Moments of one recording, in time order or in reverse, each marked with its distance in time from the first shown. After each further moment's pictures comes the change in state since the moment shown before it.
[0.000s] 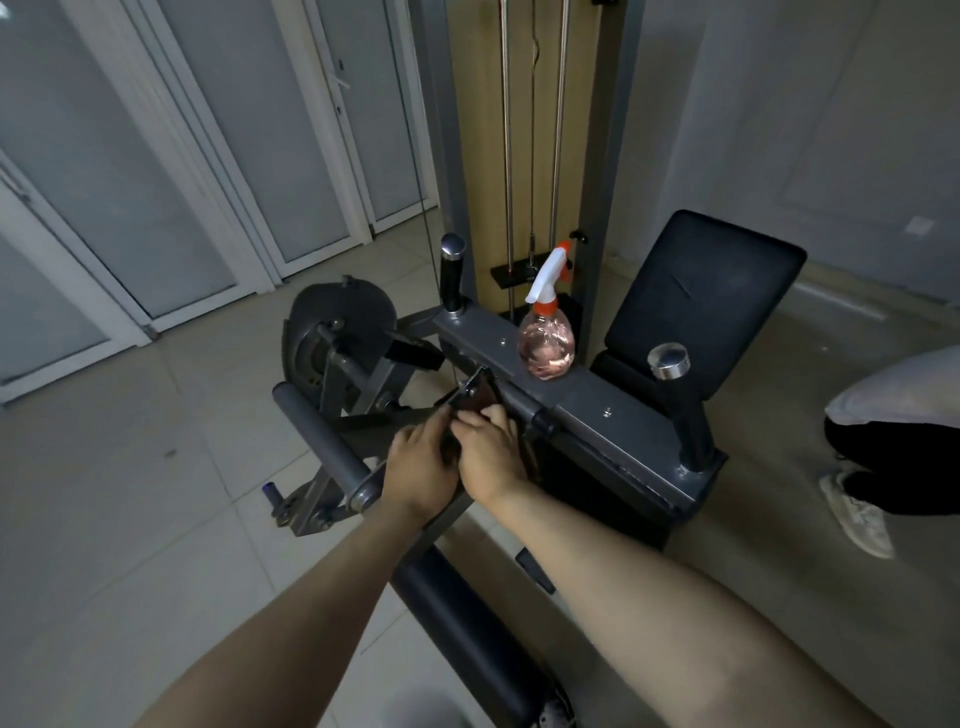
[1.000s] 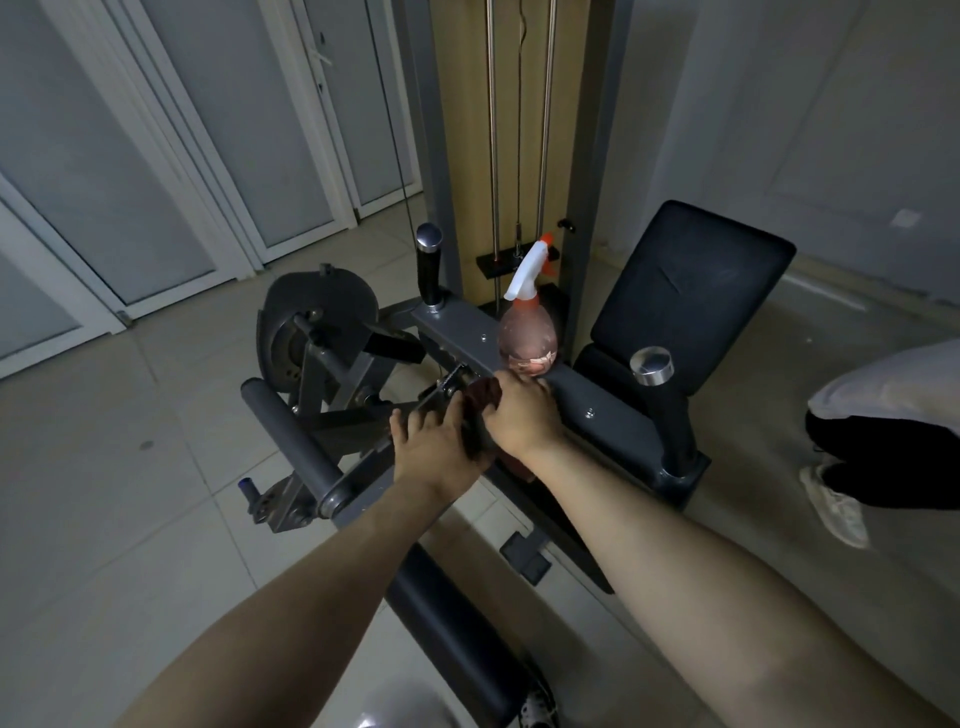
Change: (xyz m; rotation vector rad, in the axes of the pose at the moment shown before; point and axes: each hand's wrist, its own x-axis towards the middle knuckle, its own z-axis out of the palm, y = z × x) left_hand 0.027 0.054 0.015 0.323 -0.196 -0.082; right_hand 0.041 0.054 -0.045 0.075 0.039 0.184
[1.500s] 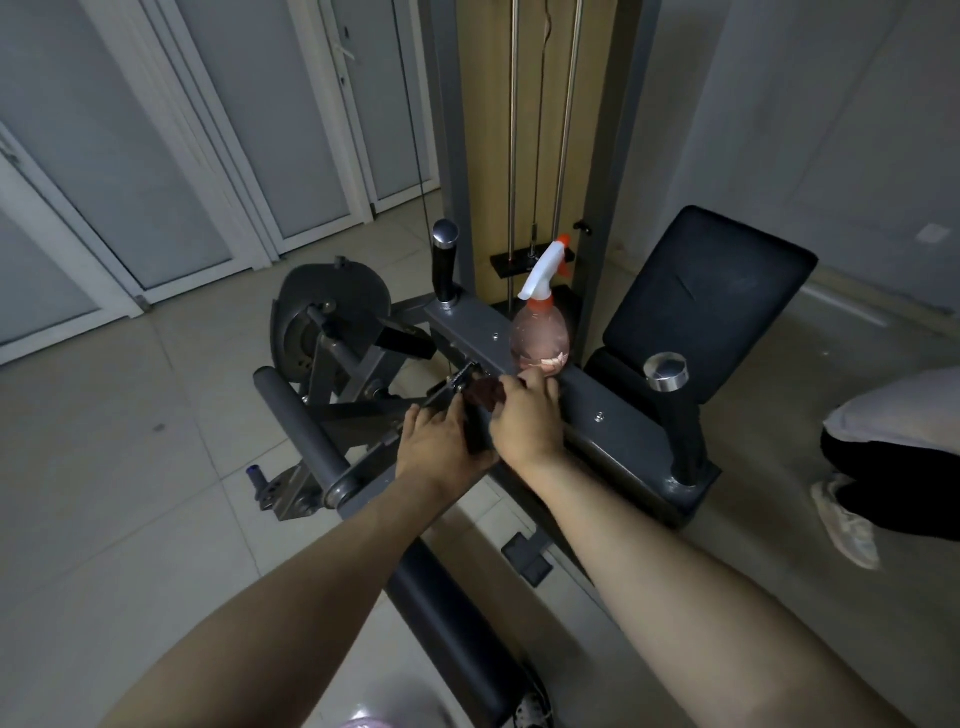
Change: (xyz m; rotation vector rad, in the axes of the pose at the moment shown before) left_hand -0.001 -0.006 0.000 -0.015 0.050 0.045; right_hand -0.013 -0.007 0.008 -0.044 0.115 -0.049
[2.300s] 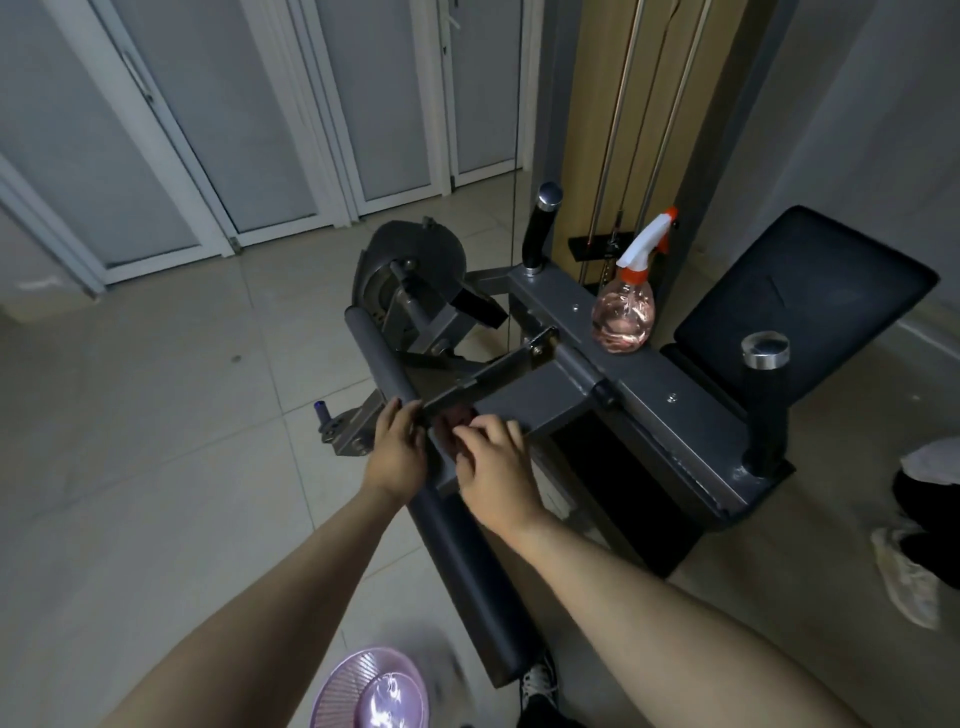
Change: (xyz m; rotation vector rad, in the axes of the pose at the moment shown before) left_hand -0.102 -0.109 0.021 -0.656 0.182 -0.381; right_hand -0.117 -0.050 0.070 0.119 -0.151 -0.379
